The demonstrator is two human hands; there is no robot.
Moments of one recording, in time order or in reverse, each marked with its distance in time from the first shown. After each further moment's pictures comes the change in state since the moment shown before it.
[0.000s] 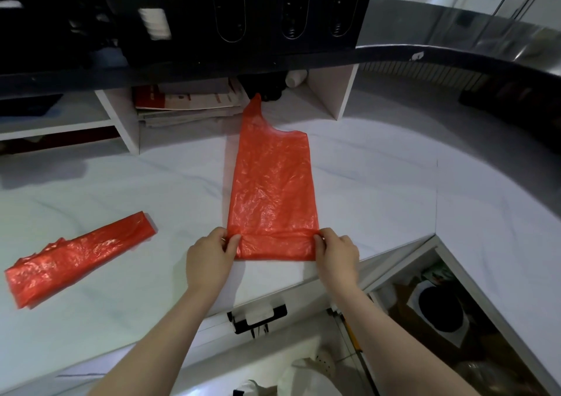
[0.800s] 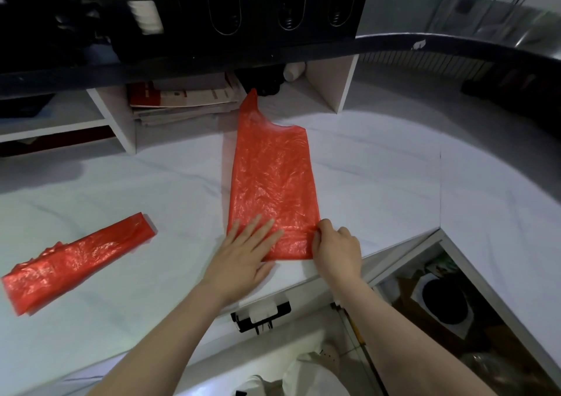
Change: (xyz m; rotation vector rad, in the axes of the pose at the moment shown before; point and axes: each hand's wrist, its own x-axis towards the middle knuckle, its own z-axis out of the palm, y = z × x) left_hand -0.002 0.008 0.009 0.493 -0.270 0.795; right_hand 0.005 -0.010 0.001 -0.251 0.050 -0.147
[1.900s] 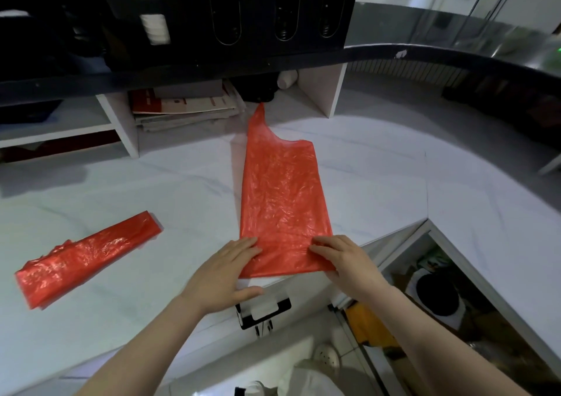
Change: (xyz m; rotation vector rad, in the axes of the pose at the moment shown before) left_hand -0.048 -0.019 -0.002 -0.286 -0.188 -0.012; right_hand -0.041 0.034 -0.036 -0.011 -0.192 -0.520
